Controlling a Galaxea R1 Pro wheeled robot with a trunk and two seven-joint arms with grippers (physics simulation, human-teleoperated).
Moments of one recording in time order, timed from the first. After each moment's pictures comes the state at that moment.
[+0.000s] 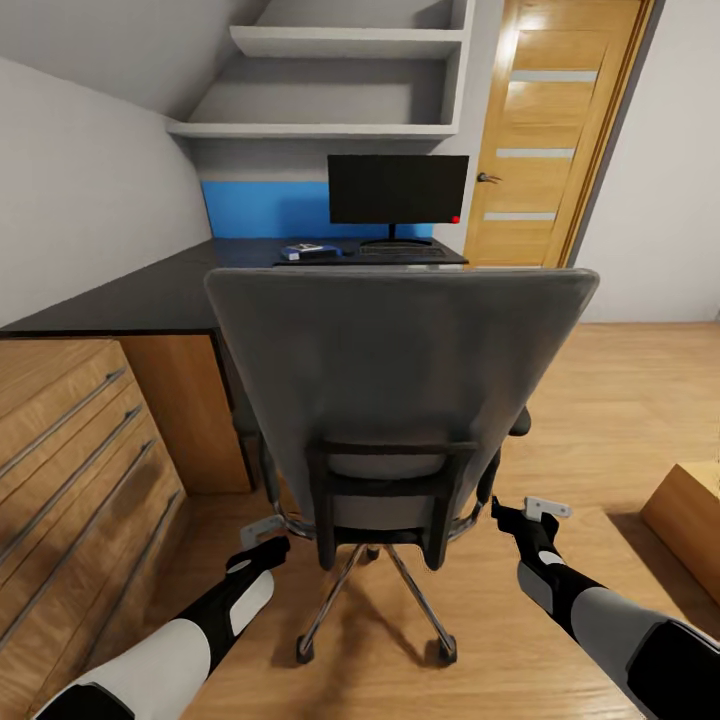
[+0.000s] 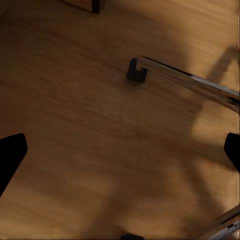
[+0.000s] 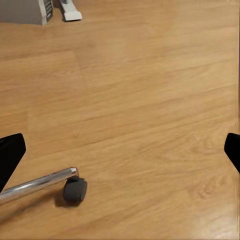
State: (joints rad) left arm -0.71 -0.05 -0.41 -0.35 0.71 -0.04 0.38; right arm -0.85 -0.15 0.78 -0.10 -0.94 -0.44 -0.15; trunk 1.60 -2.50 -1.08
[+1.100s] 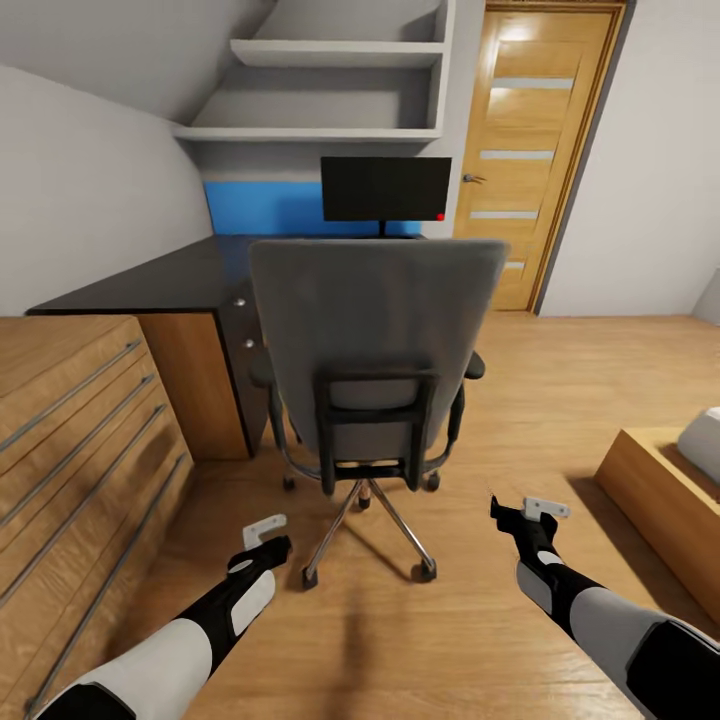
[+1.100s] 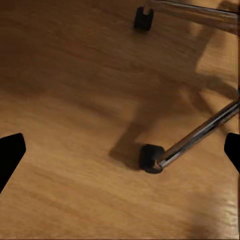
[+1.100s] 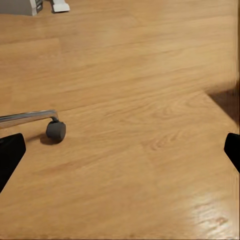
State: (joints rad) left arm -0.71 -0.05 -0.42 -0.35 0.71 -0.04 0.38; right arm -0.85 -0.14 0.78 -0.10 -0.94 -0.44 -0.15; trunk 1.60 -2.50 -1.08
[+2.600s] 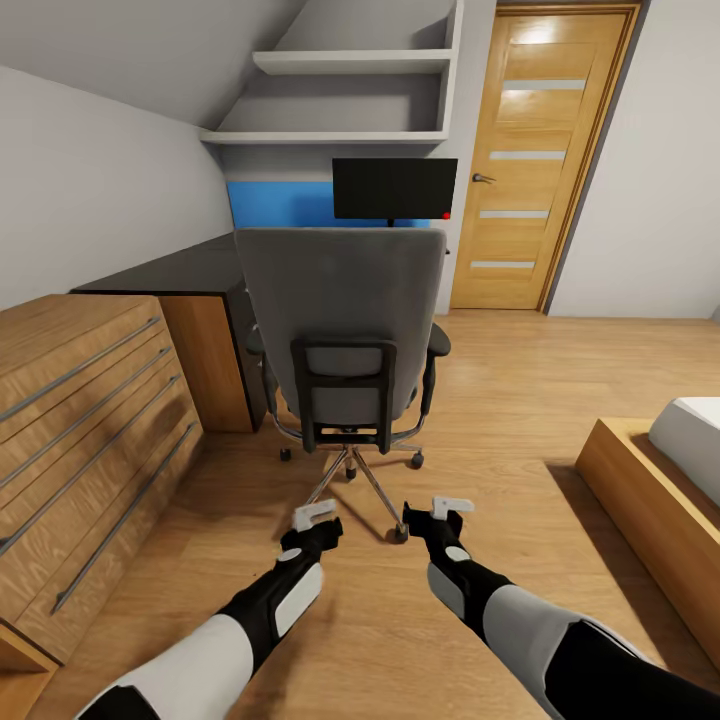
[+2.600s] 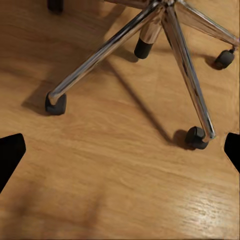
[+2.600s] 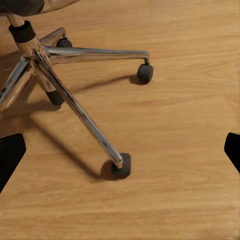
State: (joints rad) left arm -0.71 -0.17 -0.53 -0.46 0.68 -0.03 0.38; right arm -0.85 0.12 0.79 -0.13 -0.83 -0.32 -0.21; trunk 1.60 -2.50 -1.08
